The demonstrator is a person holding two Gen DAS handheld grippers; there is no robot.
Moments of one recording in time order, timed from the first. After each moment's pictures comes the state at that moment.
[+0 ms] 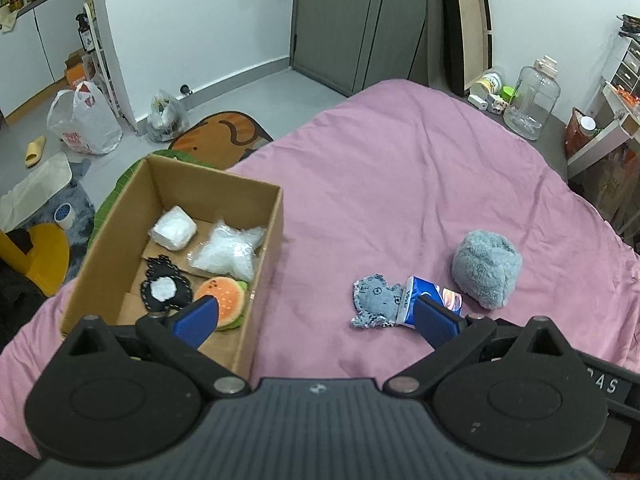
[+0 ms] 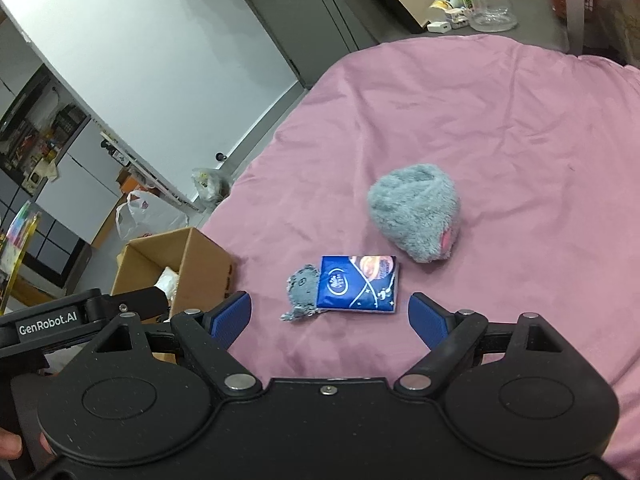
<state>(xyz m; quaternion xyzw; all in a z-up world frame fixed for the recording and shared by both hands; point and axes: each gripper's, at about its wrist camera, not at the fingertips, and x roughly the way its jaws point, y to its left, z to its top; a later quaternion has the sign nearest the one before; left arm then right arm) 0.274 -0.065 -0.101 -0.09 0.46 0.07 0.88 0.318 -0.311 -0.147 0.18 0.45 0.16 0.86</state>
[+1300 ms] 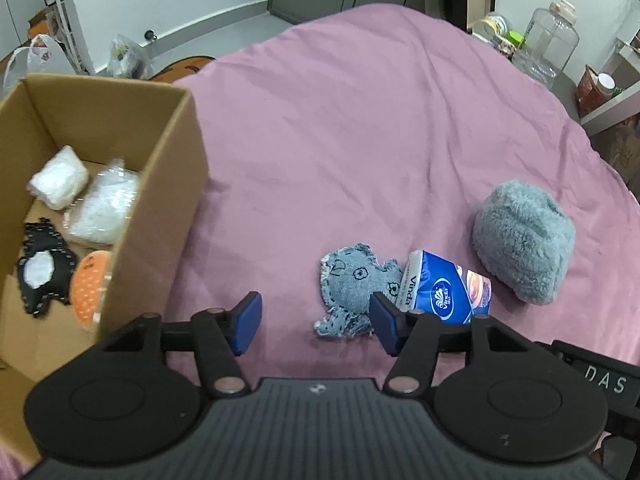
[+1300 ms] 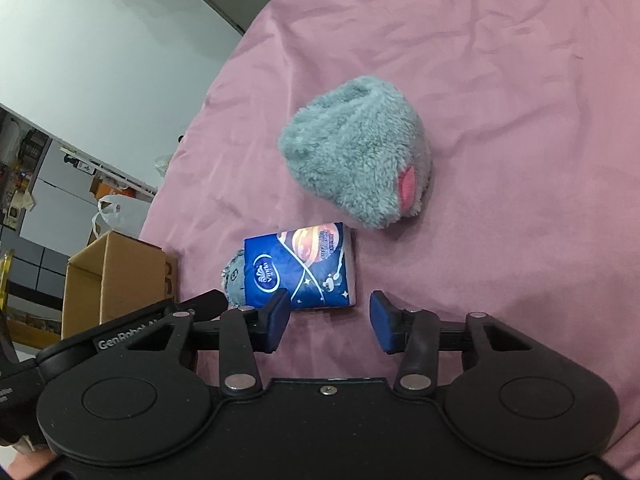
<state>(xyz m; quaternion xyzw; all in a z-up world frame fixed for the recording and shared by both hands) 0.340 -0.087 -0.212 -0.11 0.52 0.04 0.85 0.366 -0.317 -0.228 0.25 0.52 0.13 0.80</state>
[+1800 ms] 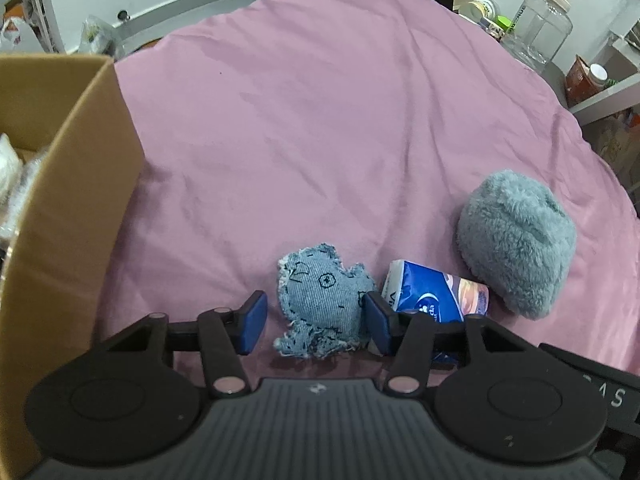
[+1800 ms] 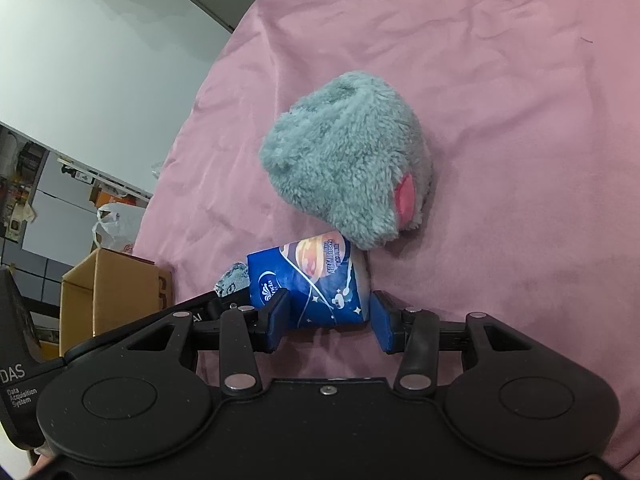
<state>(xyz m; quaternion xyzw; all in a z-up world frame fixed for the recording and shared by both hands) 0.364 -0.098 -0.237 -0.14 0.54 0.01 0.83 0.373 -0.320 -0.238 0.27 0.53 0.13 0.80</state>
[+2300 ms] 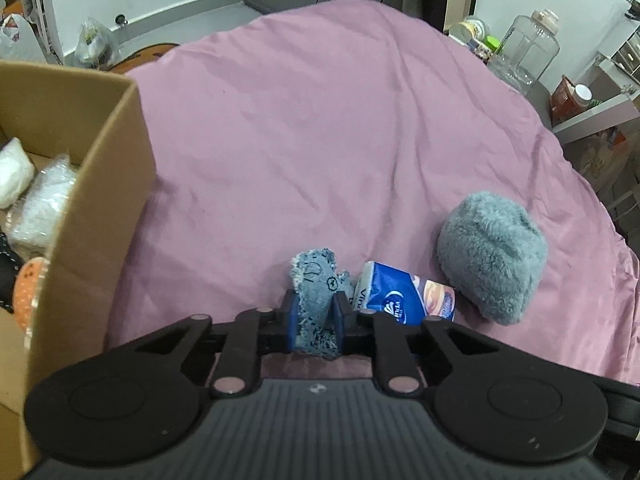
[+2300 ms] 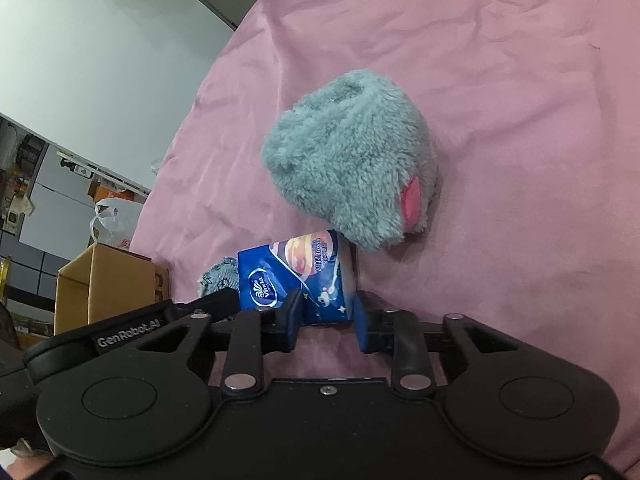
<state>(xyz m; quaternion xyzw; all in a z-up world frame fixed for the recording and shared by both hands) 0.350 -0.090 -0.217 -0.15 0.51 0.00 0.84 0.371 -0.318 -0.233 0.25 0.52 0.13 0.80</state>
